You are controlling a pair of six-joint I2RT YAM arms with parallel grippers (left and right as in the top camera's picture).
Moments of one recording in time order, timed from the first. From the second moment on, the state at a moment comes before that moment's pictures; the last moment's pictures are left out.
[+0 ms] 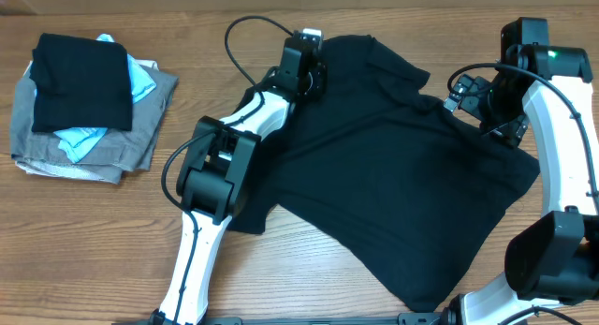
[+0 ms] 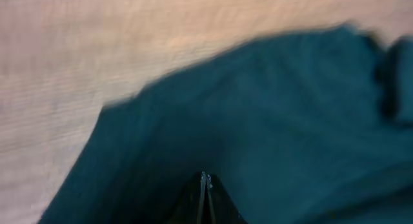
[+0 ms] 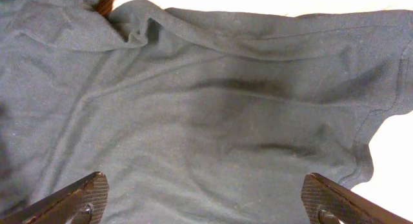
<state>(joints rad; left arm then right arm) -0.40 2.49 1.77 0.08 0.02 -0.20 -0.12 1.78 1.67 -1.28 -0.04 0.46</state>
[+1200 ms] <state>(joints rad) -0.40 1.91 1.81 -0.82 0.02 -0.29 -0.12 1.78 1.67 -1.28 -0.04 0.46</state>
